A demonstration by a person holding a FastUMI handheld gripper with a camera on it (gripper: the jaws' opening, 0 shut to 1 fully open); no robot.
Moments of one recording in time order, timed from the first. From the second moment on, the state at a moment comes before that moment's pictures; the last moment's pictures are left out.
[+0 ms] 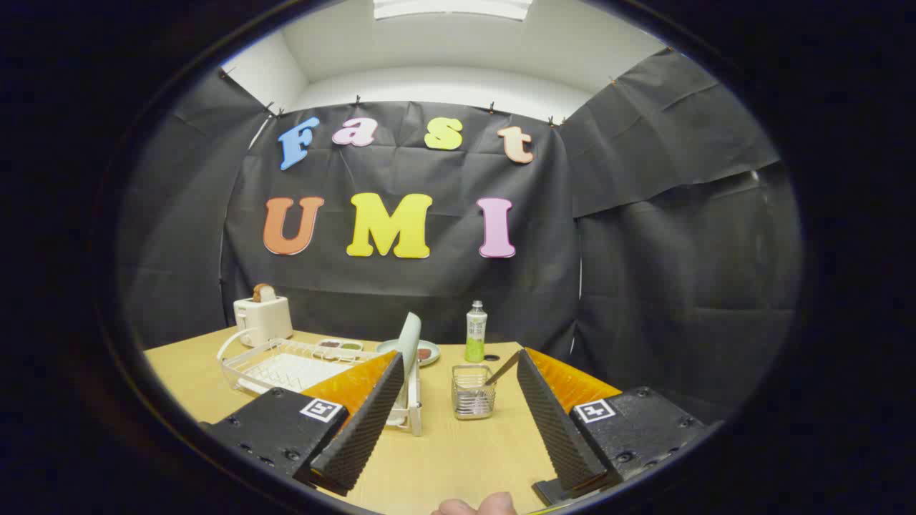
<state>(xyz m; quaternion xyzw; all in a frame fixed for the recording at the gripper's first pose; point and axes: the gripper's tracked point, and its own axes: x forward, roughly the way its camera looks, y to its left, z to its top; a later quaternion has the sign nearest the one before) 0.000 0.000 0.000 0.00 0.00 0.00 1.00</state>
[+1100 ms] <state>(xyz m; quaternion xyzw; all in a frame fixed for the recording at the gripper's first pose) 0.008 0.033 -0.021 0.01 0.01 0.04 1.00</state>
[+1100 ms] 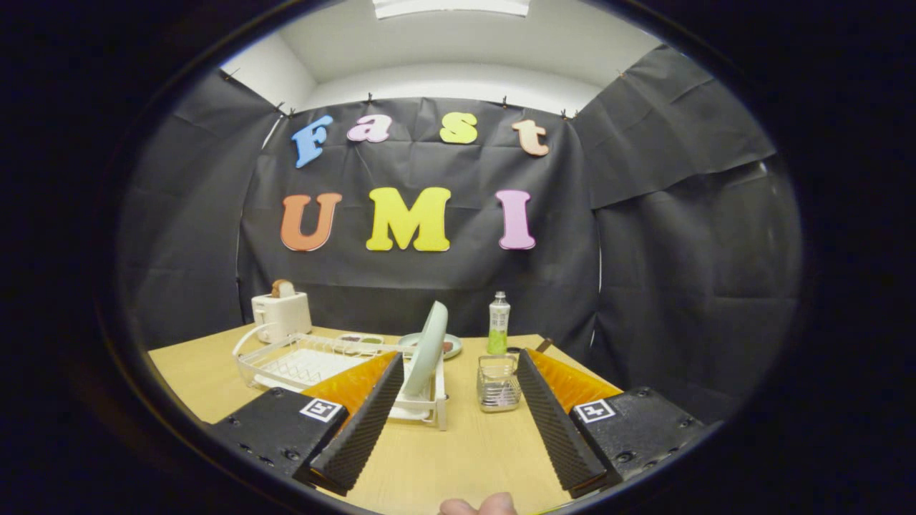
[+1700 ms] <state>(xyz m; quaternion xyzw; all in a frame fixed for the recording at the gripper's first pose) 0.054 0.040 0.051 0.00 0.07 0.10 0.99</state>
